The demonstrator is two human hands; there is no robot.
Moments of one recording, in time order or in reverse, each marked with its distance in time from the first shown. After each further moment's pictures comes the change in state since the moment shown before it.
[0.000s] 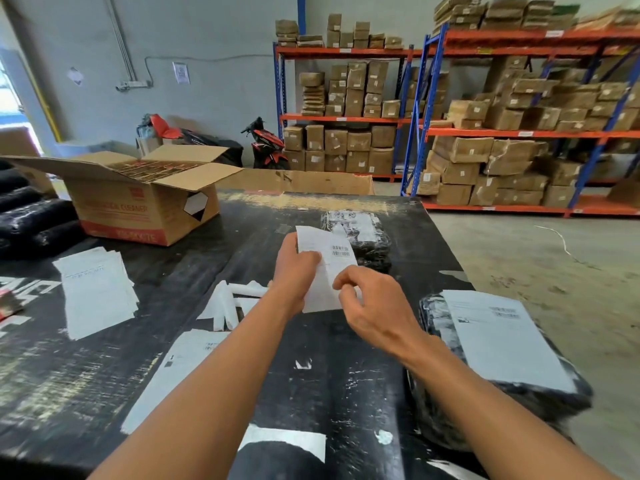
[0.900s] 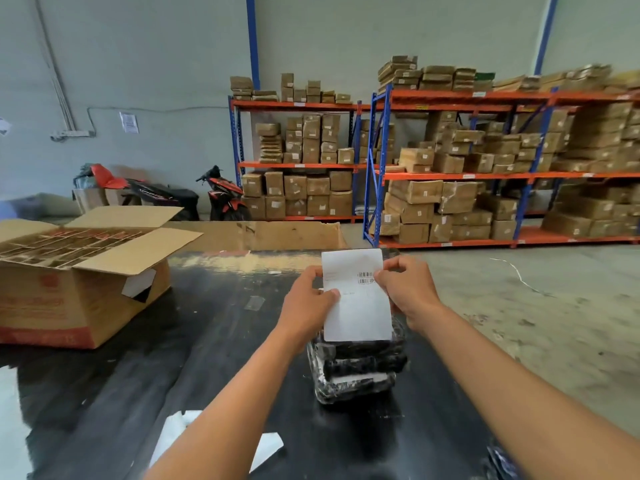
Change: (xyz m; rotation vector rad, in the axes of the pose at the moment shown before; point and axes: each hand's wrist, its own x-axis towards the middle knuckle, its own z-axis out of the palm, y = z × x) left_hand 0.169 0.019 0.028 0.210 -0.303 0.134; right_hand 0.211 0.088 -0.008 0.392 0.364 0.712
